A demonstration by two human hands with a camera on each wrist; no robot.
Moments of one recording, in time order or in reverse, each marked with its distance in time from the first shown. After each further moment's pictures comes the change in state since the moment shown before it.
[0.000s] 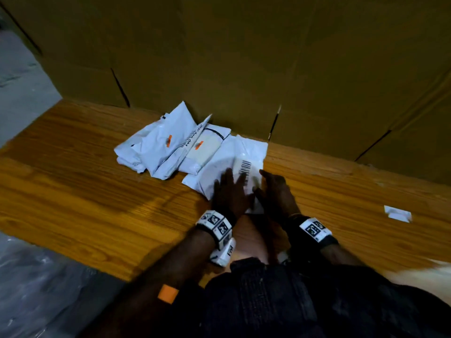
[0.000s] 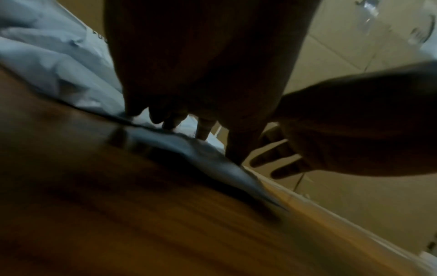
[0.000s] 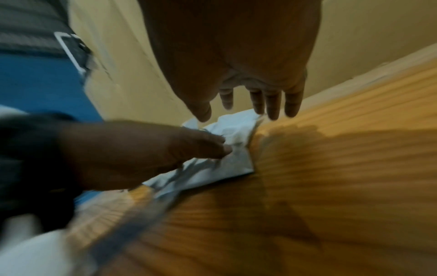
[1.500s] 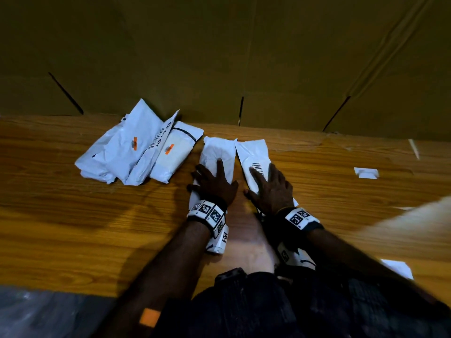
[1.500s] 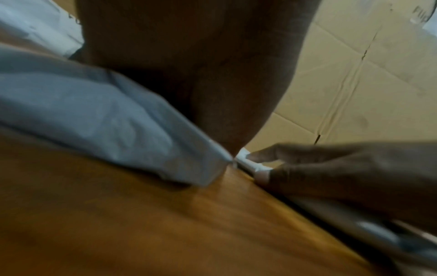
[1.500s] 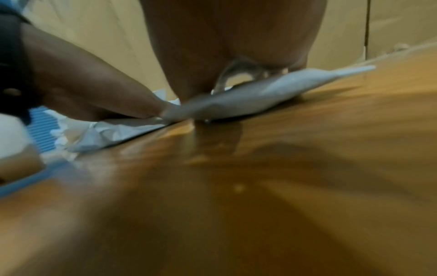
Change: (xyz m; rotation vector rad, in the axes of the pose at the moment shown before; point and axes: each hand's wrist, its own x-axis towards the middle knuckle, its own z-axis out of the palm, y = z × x) left_hand 0.003 0.023 0.001 0.056 -0.110 -0.210; right_hand -0.027 0.038 0.010 -0.410 0.051 0.189
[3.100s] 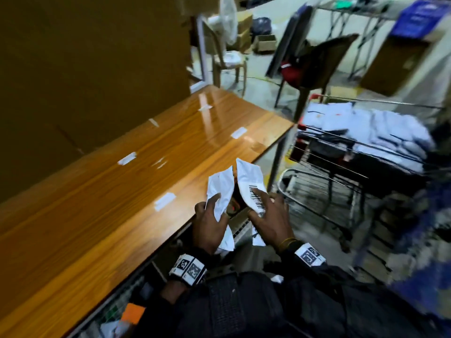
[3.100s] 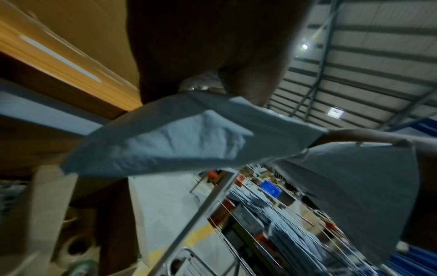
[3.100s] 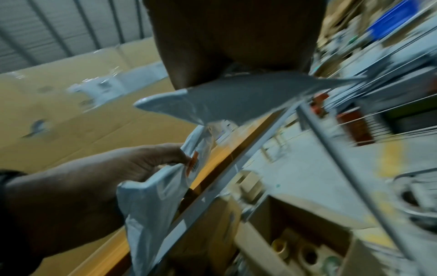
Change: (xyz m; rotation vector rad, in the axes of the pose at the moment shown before) left_hand -0.425 0.254 0.185 -0.380 -0.294 0.949; right_hand -0.481 0.348 -0.030 0.629 0.537 0.819
